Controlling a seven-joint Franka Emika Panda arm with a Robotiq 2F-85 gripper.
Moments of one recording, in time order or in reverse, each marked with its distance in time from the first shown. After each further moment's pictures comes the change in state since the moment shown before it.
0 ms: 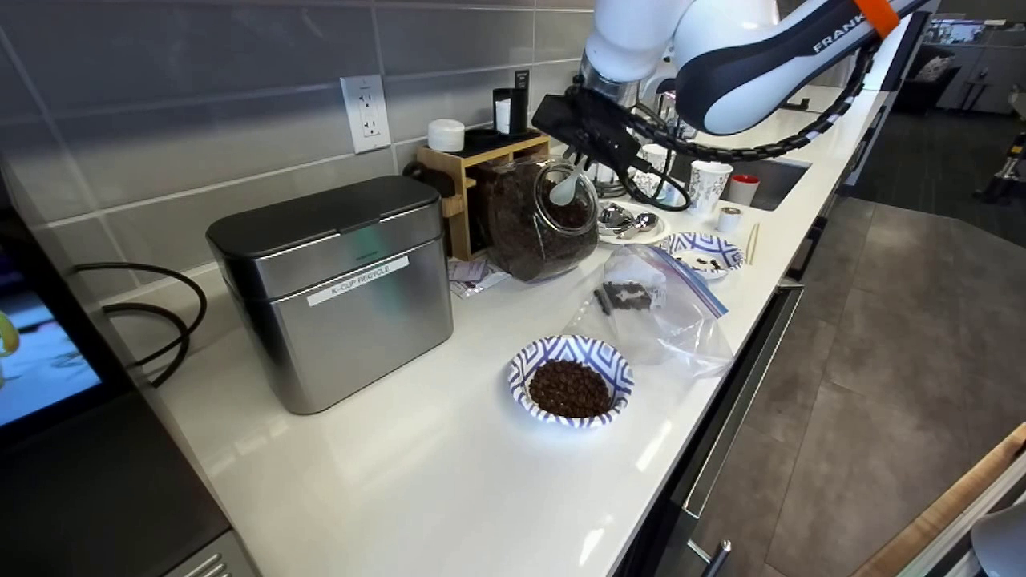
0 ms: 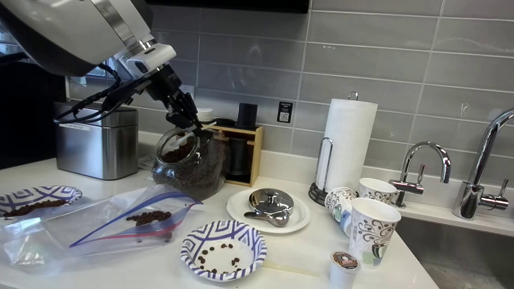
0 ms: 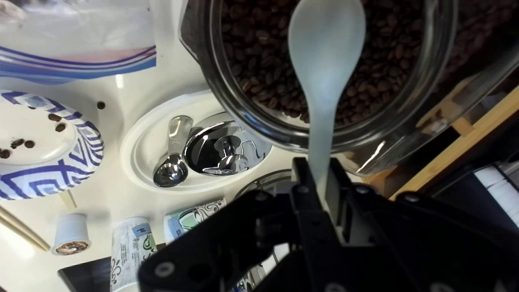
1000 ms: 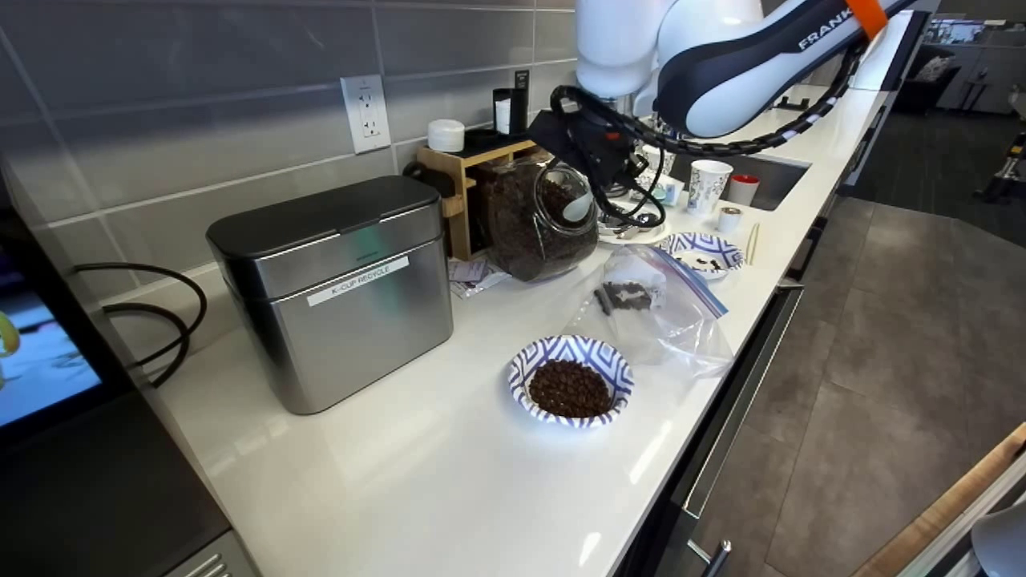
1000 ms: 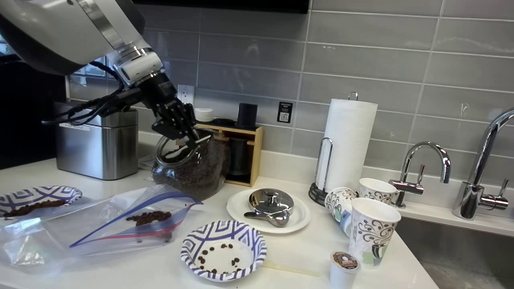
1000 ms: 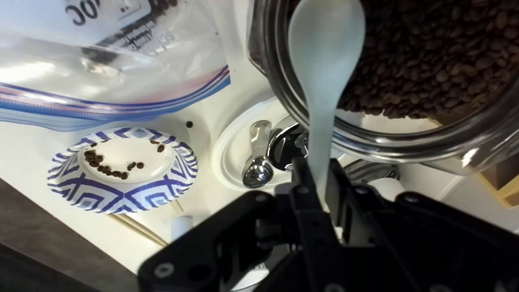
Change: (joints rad) arm 0.039 0.018 0.016 0.016 0.106 -0.244 0.173
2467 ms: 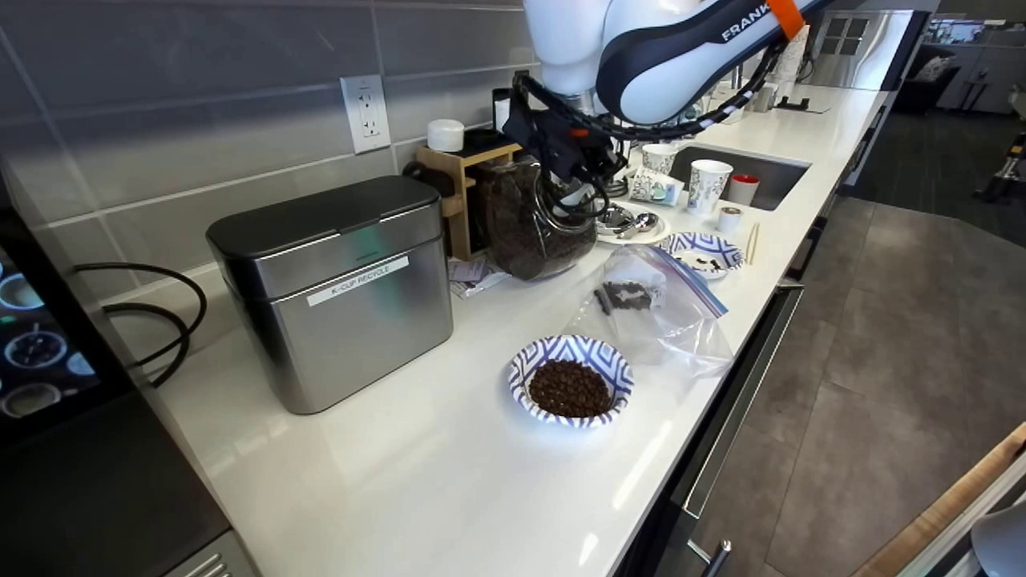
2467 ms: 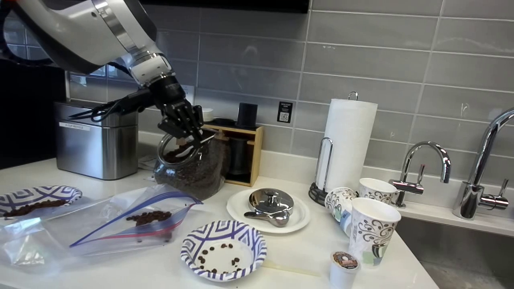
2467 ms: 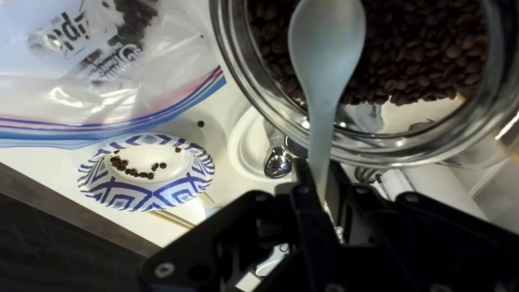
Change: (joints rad) arm 0.038 0.140 0.005 0.205 0.062 -0.223 0.082
